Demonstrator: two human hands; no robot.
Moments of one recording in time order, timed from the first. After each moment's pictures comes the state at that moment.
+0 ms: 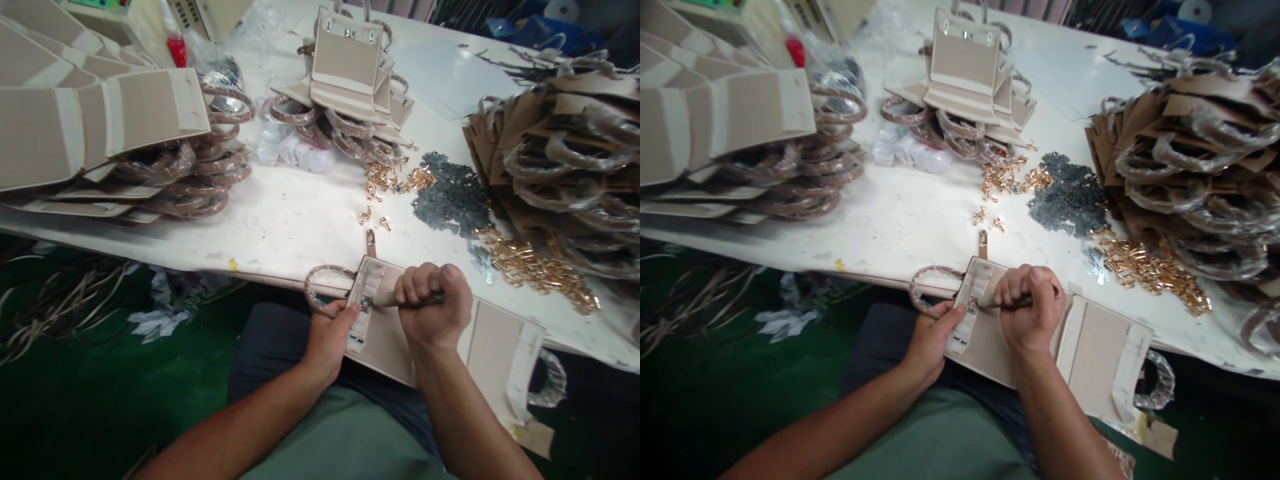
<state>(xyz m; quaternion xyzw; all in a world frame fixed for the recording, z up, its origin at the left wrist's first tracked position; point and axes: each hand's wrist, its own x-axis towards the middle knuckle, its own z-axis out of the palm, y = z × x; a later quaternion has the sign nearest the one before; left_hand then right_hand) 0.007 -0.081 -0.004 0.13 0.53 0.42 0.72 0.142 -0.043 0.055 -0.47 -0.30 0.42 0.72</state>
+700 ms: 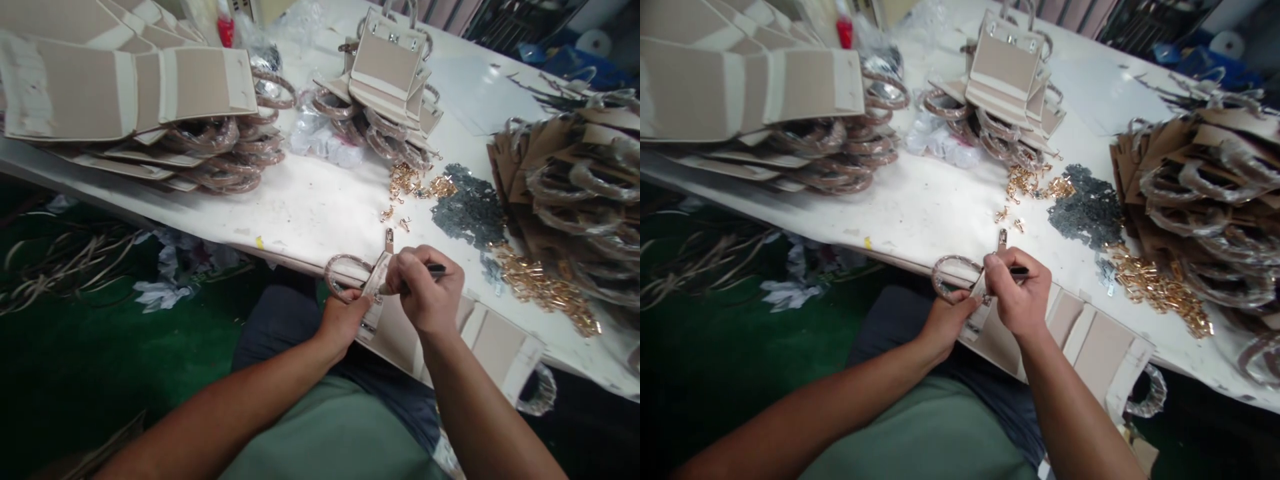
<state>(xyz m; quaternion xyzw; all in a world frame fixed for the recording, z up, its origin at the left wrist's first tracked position) 0.002 -0.079 -0.008 0.17 0.52 0.42 0.73 0.121 -0.032 0.065 -0.50 -0.55 0.37 0.56</state>
